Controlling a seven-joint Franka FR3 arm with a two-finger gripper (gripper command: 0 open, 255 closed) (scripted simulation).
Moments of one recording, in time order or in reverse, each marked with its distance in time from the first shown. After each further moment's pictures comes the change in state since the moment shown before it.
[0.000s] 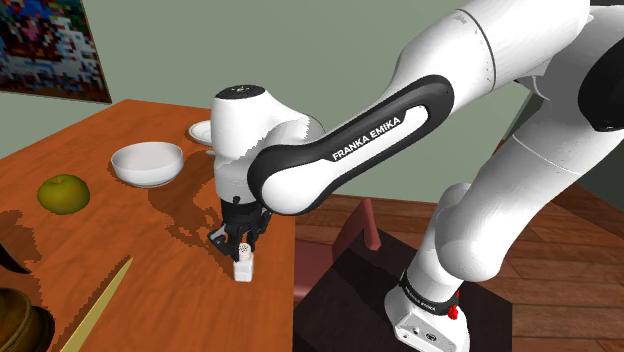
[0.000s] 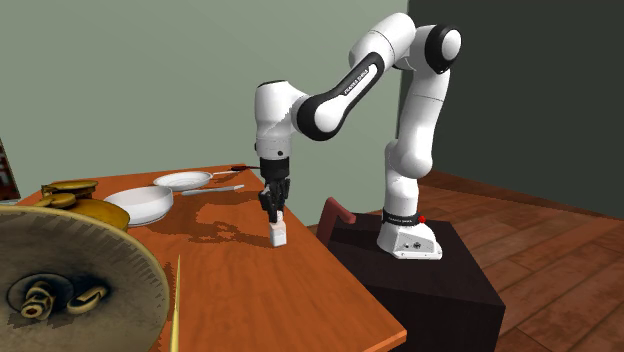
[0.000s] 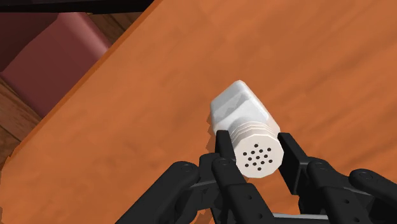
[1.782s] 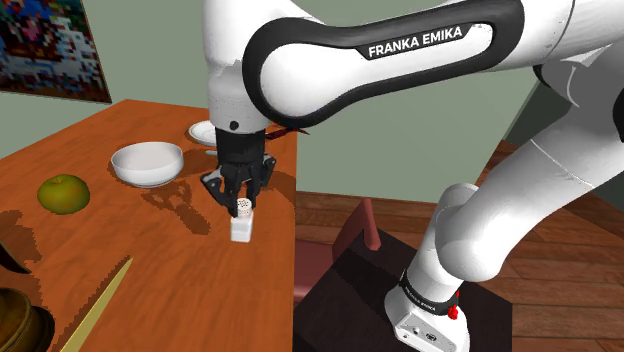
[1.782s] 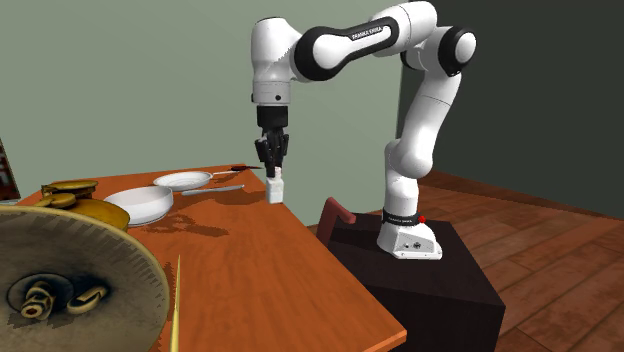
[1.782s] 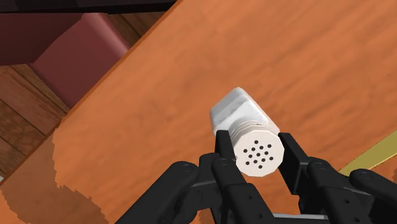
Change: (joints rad) arm 0.006 -0.136 -0.054 0.217 0.031 -0.345 -0.040
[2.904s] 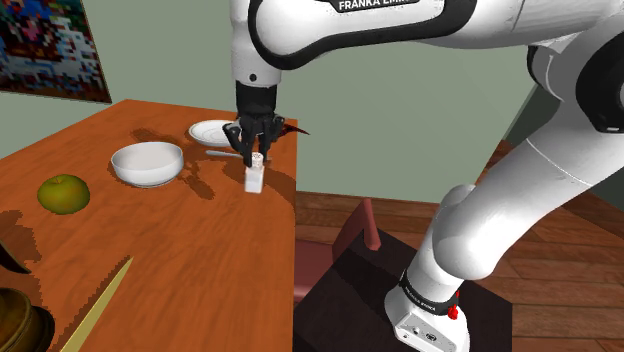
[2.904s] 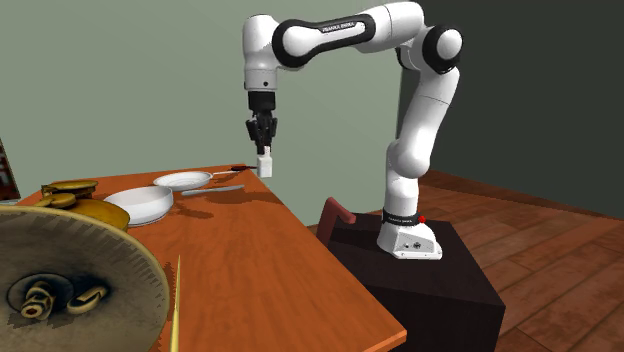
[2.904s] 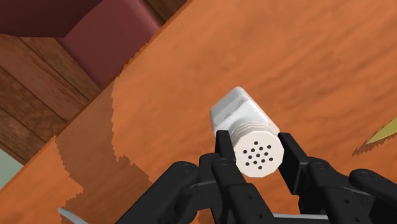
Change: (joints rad) arm -0.090 0.038 -0.151 0.110 -0.063 -0.085 -0.202
